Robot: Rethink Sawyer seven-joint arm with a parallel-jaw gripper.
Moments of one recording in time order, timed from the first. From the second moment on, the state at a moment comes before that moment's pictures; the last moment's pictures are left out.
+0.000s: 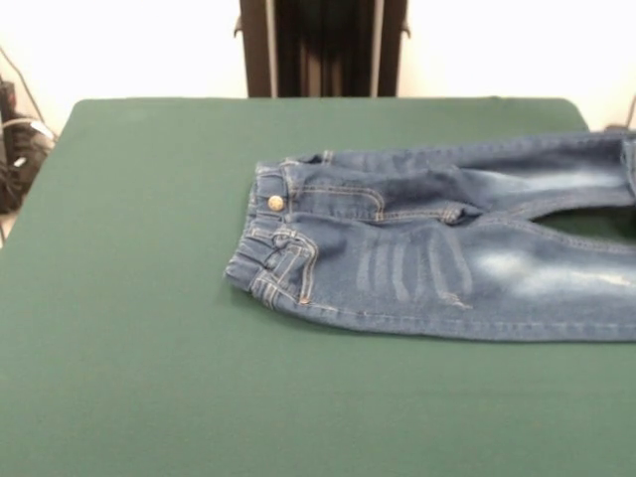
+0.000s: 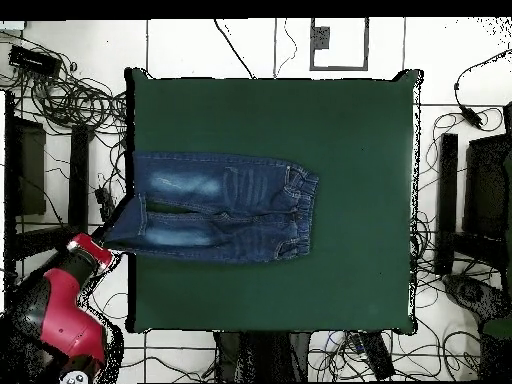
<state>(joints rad) 0.90 -0.42 -0.04 1.83 1.56 -0.56 1.84</state>
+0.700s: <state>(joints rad) 1.01 -0.43 -0.18 1.88 1.23 -0.61 1.64</state>
